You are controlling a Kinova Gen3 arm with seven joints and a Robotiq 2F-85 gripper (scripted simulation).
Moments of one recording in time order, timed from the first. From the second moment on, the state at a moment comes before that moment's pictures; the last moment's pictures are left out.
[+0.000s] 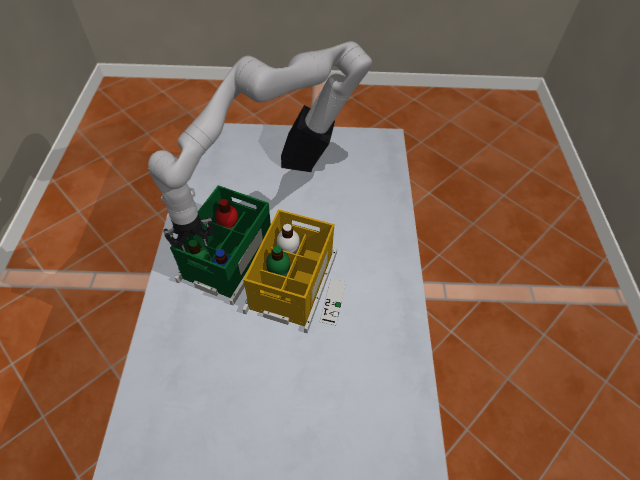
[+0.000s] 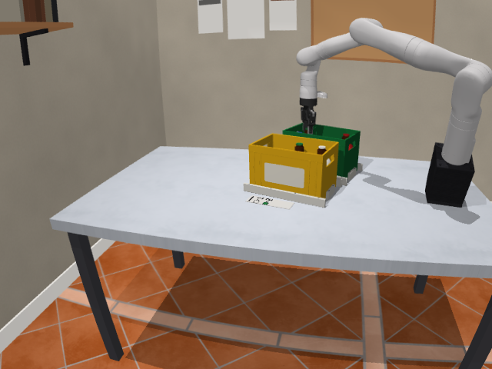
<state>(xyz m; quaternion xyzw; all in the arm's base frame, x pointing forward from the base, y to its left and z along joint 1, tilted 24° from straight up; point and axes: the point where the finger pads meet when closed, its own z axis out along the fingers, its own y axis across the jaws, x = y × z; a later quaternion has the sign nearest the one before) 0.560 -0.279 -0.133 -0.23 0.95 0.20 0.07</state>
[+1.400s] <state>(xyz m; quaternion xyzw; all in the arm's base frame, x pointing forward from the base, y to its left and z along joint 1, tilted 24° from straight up) 0.560 -0.279 -0.133 -0.23 0.95 0.20 0.07</state>
